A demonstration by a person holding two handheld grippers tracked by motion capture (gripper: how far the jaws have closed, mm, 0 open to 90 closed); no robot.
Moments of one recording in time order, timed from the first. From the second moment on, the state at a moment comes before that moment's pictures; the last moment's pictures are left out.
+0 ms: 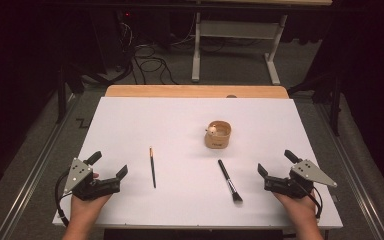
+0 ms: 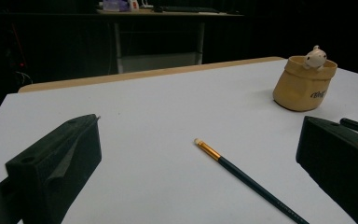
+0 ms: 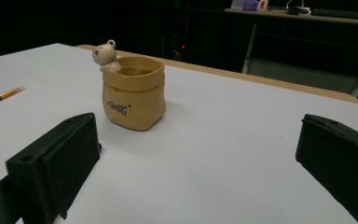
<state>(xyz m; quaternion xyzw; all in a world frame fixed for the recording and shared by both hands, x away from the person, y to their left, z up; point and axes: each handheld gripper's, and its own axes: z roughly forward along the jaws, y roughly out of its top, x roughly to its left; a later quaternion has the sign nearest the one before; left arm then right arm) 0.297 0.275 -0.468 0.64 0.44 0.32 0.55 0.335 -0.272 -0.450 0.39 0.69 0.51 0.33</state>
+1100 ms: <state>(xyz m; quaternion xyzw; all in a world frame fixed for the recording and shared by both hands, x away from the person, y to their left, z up) 0.302 0.297 -0.471 0.63 0.48 0.31 0.53 0.337 -0.272 -0.454 0.39 0.70 0.50 0.32</state>
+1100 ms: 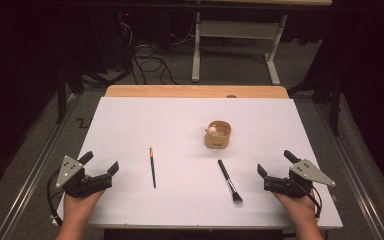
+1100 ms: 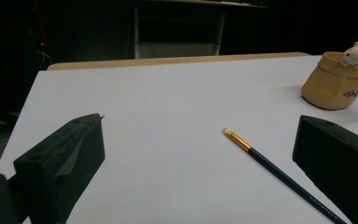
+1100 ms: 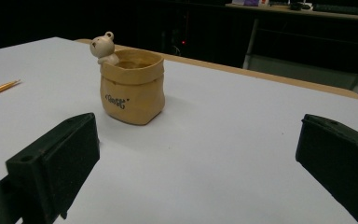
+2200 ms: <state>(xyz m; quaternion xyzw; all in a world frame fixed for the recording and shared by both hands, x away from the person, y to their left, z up) 0.314 0.290 -0.481 0.67 0.51 0.27 0.46 0.341 -0.271 -0.459 0.39 0.71 0.50 0.32</state>
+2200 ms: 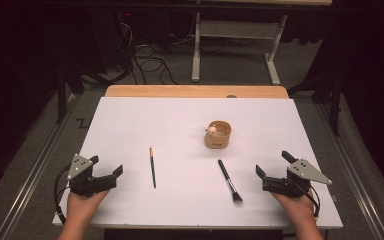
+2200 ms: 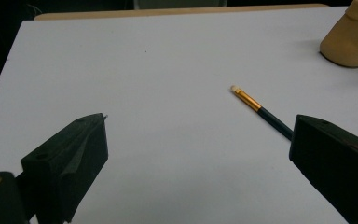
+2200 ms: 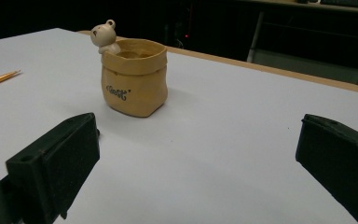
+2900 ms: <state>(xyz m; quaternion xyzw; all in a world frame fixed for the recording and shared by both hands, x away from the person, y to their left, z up) 0.317 0.283 -0.488 0.71 0.53 0.24 0.40 0.340 -0.269 -0.460 0.39 0.71 0.49 0.32</state>
